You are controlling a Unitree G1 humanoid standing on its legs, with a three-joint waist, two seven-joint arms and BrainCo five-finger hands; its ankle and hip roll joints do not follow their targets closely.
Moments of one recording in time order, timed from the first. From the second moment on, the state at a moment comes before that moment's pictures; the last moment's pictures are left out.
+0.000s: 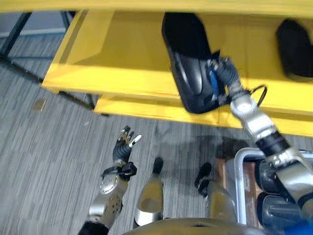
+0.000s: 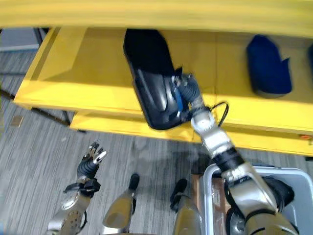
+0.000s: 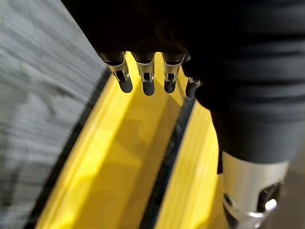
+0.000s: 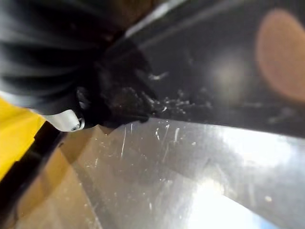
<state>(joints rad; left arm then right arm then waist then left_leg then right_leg) 0.15 0.37 -0.21 0.03 -0.70 -0.12 0.20 -0.84 -0.52 0.41 0.38 0.26 0.03 -0.33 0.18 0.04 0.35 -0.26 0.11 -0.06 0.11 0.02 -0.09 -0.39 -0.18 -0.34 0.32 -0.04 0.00</state>
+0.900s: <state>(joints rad) 0.05 0.41 -0.30 -0.01 -0.77 -0.16 0.20 -1.46 -0.69 0.48 1.19 0.38 0.05 -0.43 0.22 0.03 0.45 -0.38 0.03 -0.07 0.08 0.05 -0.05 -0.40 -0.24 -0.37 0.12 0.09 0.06</state>
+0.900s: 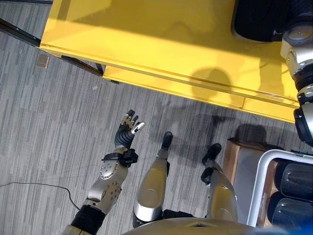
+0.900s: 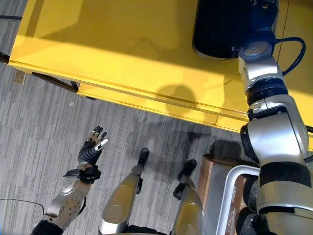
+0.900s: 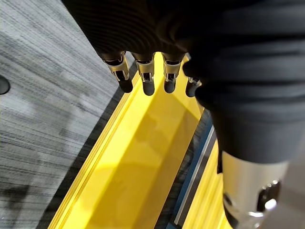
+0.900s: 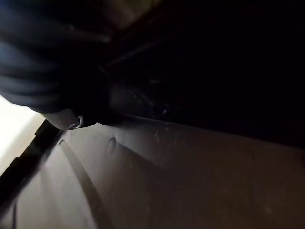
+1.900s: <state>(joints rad) -0.01 0.41 -0.35 -0.01 -0.78 -0.18 0.23 -1.45 -0.72 0.47 1.32 0.41 0.06 -0.41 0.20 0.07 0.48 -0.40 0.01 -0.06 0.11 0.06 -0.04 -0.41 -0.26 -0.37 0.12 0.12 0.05</state>
